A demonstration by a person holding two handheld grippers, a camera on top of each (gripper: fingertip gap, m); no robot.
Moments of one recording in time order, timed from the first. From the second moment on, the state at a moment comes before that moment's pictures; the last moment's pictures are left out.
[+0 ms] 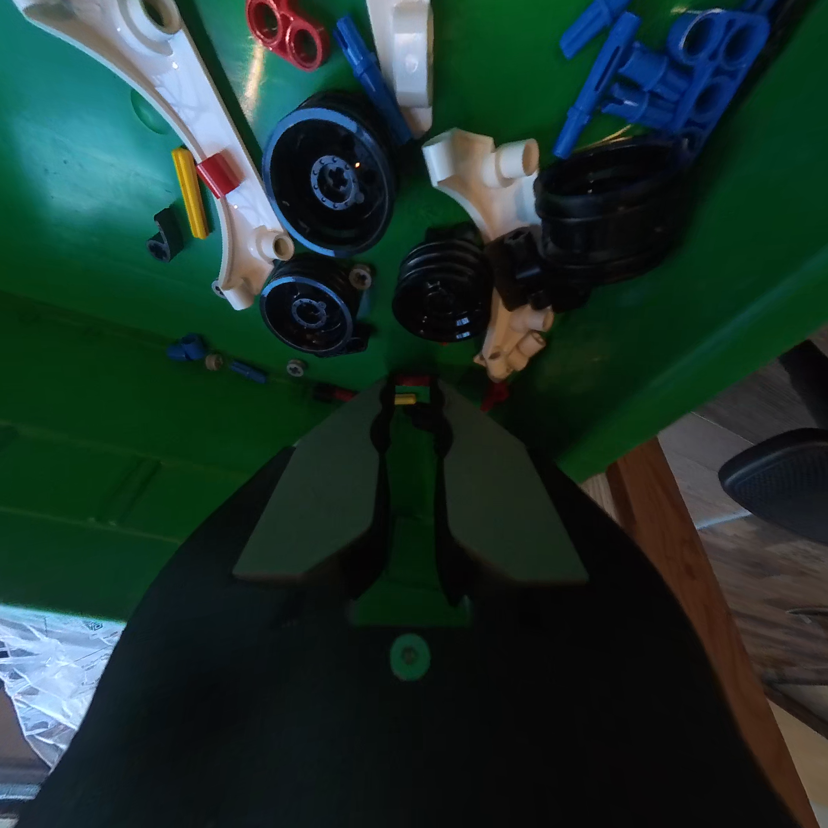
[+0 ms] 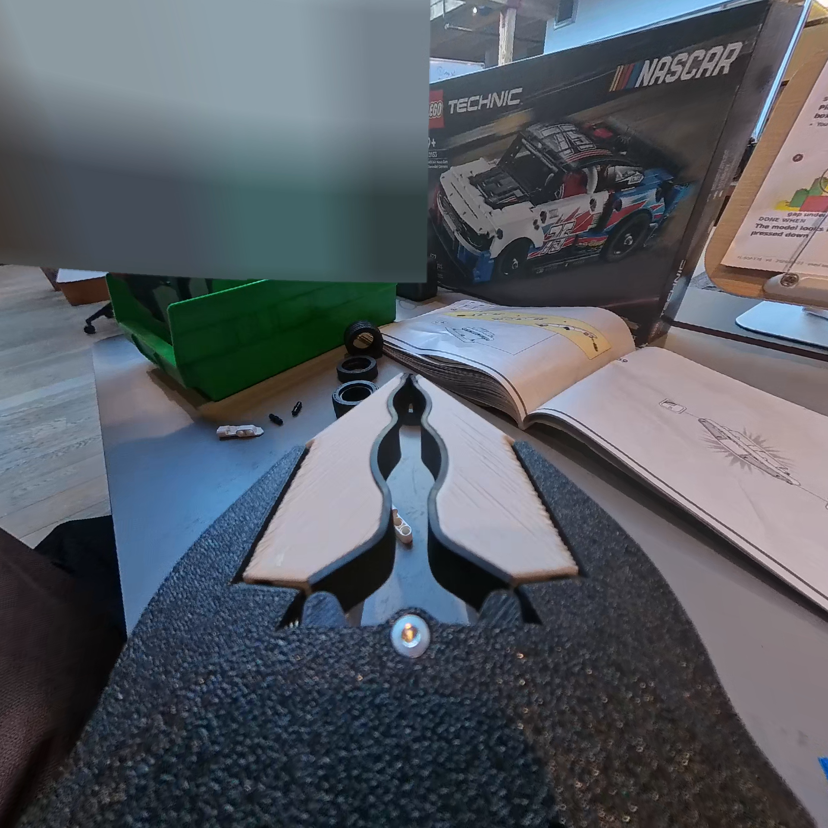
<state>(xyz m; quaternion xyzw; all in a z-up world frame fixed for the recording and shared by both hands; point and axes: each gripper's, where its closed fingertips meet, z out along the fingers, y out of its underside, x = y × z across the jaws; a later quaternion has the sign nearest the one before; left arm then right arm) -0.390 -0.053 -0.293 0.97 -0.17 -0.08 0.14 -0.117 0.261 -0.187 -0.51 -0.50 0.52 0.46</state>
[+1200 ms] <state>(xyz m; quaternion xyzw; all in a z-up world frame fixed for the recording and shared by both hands) -0.322 0.025 -0.189 0.95 -0.22 -0.16 -0.16 -0.120 0.254 -0.191 -0.51 -0.52 0.50 0.46</state>
